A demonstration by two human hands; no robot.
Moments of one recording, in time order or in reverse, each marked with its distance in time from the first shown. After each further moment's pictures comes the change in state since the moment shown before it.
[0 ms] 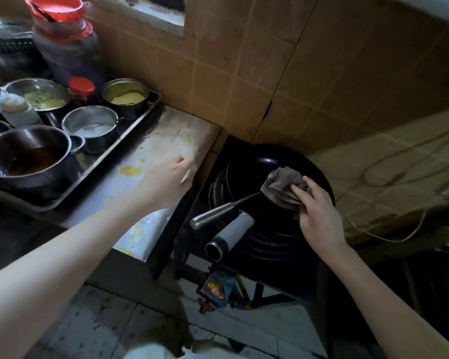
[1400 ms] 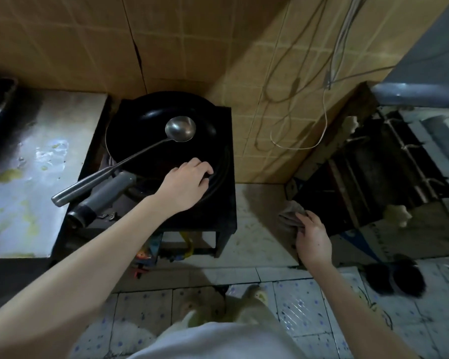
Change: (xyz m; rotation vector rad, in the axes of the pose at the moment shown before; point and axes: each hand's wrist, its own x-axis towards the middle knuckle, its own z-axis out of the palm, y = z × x) left_hand -0.010 0.268 0.149 -0.034 -0.225 0.345; right_hand -0.271 0.201 0.028 0.208 -0.129 0.790
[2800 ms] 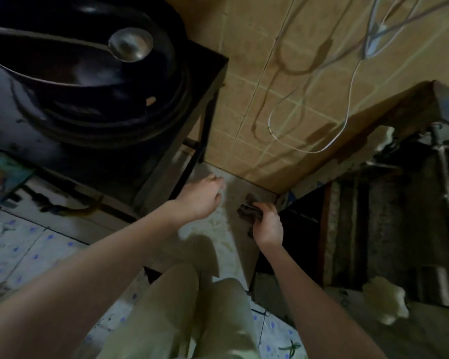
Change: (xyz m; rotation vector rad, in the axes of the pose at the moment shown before) left_hand 0.136 0.133 0.276 -0.152 -0.192 -0.376; right_hand 0.229 0.172 0.121 0.015 -0.287 -0.317
